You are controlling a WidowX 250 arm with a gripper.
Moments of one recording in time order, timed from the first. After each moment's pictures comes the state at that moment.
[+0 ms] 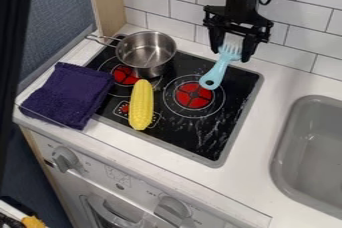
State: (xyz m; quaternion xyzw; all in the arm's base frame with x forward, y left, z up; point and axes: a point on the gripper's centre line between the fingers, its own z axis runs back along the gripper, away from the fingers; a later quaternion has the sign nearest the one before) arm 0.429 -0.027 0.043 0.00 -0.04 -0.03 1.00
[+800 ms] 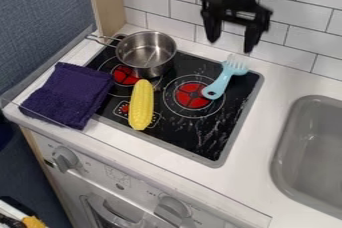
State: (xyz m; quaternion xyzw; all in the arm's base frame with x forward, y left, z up) arm 0.413 -0.026 0.085 -0.02 -0.08 -0.04 1.00
